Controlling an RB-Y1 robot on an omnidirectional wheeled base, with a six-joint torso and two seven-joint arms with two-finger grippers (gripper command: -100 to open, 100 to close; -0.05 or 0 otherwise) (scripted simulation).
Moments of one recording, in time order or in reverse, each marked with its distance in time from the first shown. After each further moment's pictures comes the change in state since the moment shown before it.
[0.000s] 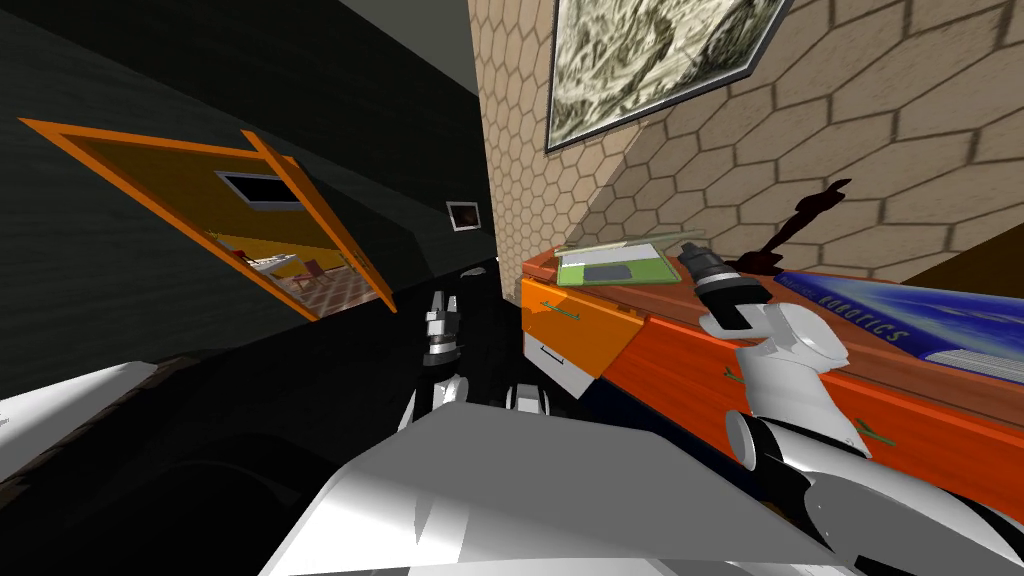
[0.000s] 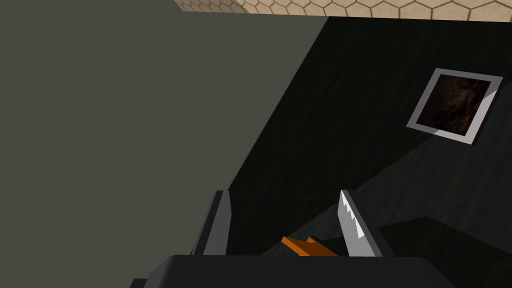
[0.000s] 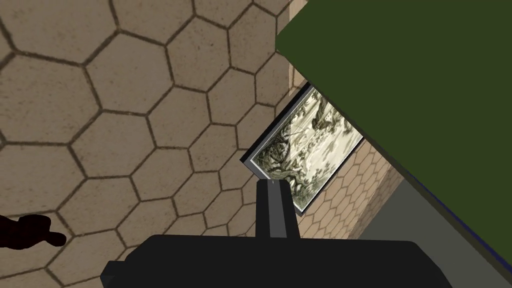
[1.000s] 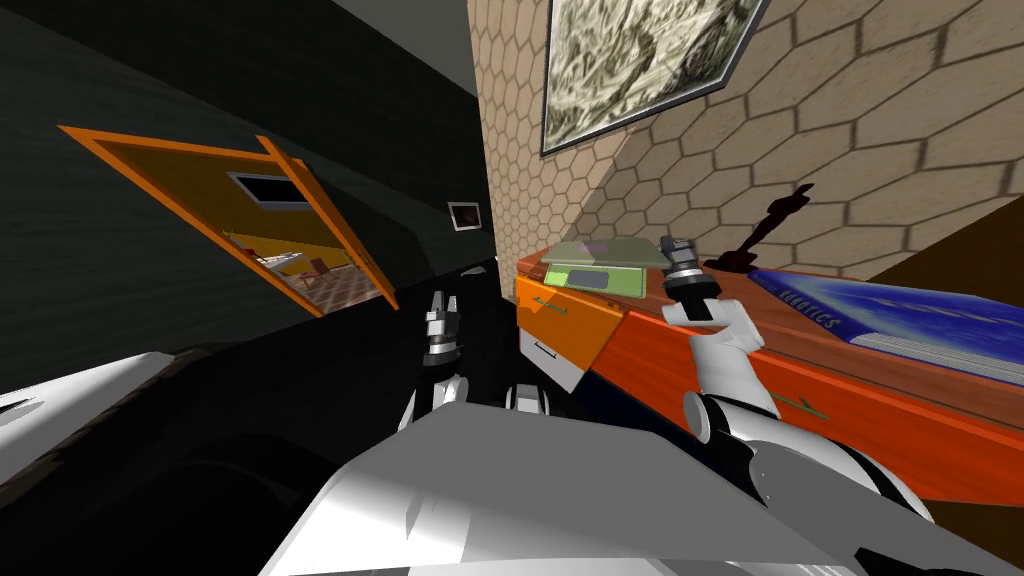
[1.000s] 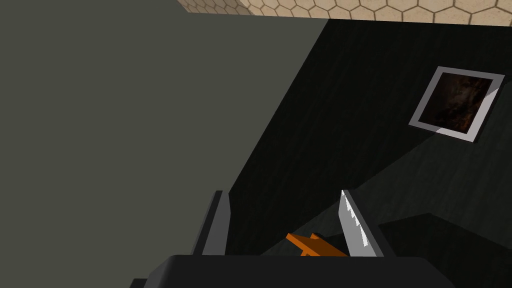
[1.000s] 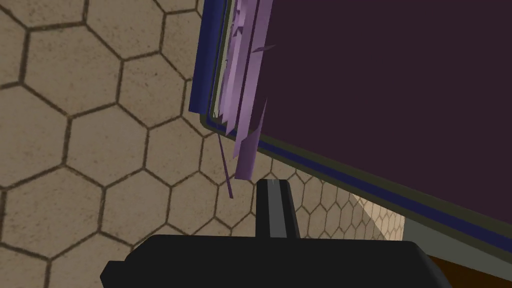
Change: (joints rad) left arm 0.000 0.000 0.000 0.000 0.000 0.000 0.000; right arm -0.097 0.127 0.050 0.018 -0.297 -0.071 -0.144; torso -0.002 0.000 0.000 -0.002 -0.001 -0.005
